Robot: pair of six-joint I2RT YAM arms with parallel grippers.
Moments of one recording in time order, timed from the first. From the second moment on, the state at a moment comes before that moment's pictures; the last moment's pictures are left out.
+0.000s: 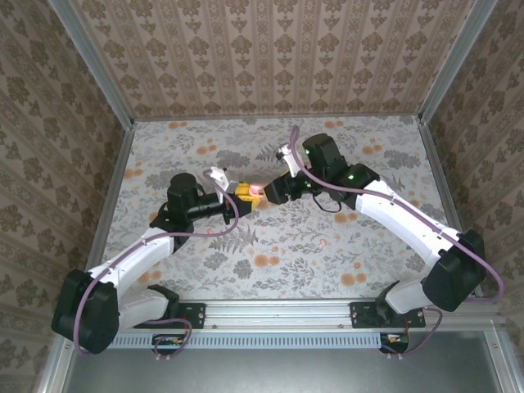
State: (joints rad) left arm -0.50 1.13 0.59 0.35 0.83 -0.02; right arm 0.59 1.43 1.29 -0.51 -0.42 0.15
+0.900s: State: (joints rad) left arm -0.36 1.00 0.54 0.29 0.88 -0.03; right arm 0.54 1.40 1.23 -0.47 -0.38 0.43
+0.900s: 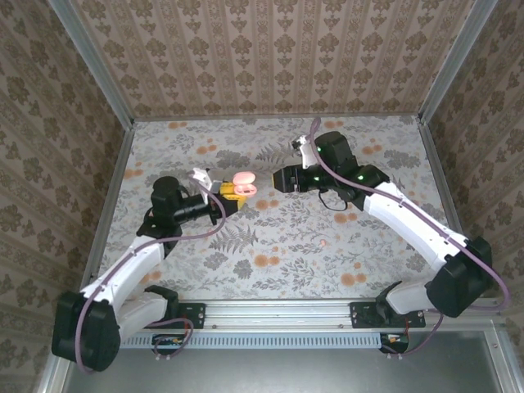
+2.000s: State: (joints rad) left arm -0.28 0.43 0.52 -0.17 0.65 0.06; right arm 0.94 2.20 1.63 -0.41 -0.24 0.67
